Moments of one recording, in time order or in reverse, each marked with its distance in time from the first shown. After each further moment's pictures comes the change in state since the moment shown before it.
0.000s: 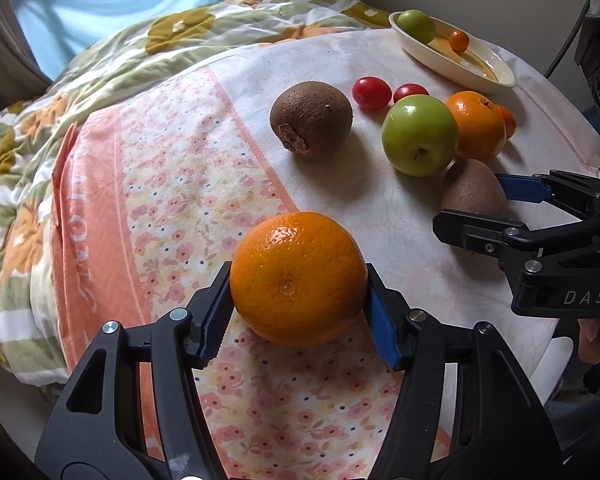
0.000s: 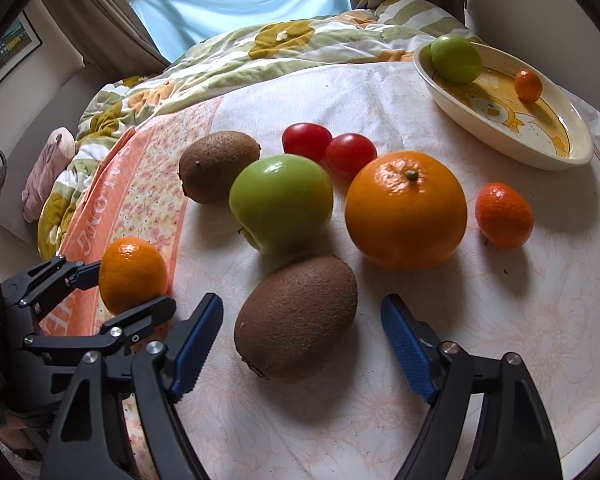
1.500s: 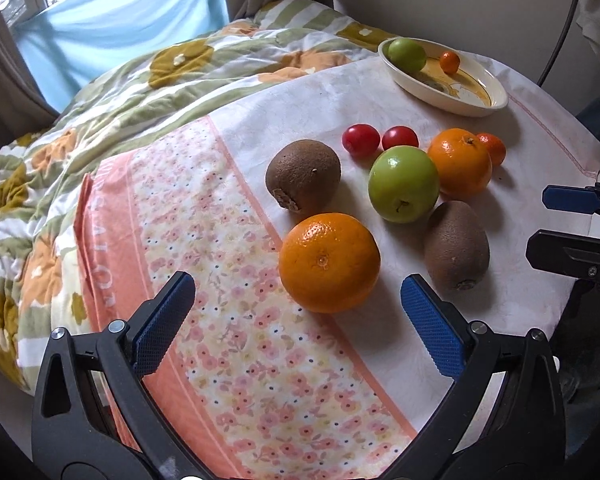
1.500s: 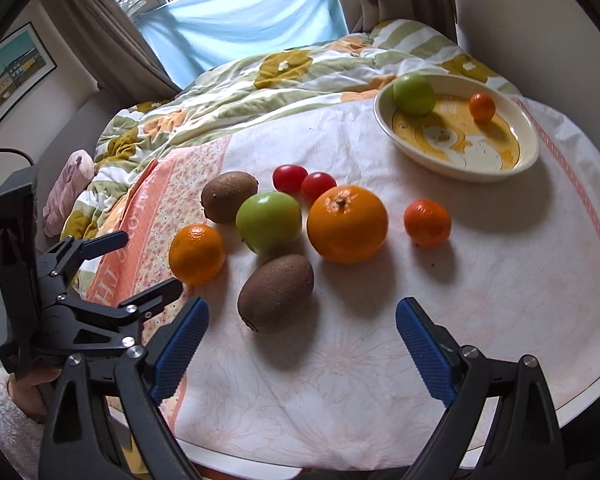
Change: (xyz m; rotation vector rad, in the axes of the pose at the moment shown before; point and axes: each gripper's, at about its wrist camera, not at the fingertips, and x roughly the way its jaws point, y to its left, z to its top) left arm -0.015 -0.015 0.029 0.071 -0.072 0.039; right arm -0.063 -0.026 -0.010 0.065 -0.073 0.063
